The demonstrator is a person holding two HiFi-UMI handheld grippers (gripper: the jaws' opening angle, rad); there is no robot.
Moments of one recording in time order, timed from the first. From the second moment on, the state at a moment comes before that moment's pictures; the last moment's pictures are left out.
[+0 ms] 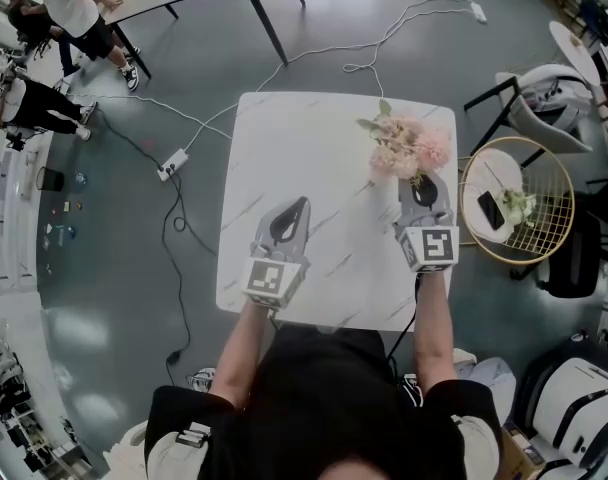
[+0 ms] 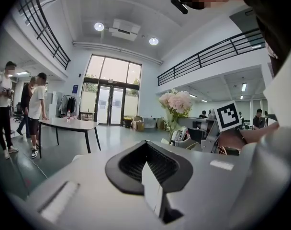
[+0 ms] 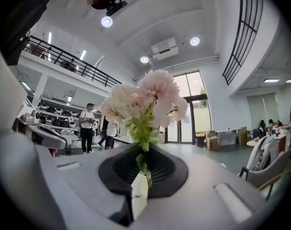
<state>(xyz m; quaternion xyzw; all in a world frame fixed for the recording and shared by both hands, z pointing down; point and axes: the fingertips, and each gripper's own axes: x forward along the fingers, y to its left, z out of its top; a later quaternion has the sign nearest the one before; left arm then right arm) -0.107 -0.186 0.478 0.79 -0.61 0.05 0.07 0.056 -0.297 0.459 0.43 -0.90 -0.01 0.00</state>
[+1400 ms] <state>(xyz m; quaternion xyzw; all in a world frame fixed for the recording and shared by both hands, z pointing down) -0.128 -0.127 0.439 0.80 -0.60 0.02 0.03 0.055 -0.230 0.378 0.46 -0.89 -0.07 -0.03</state>
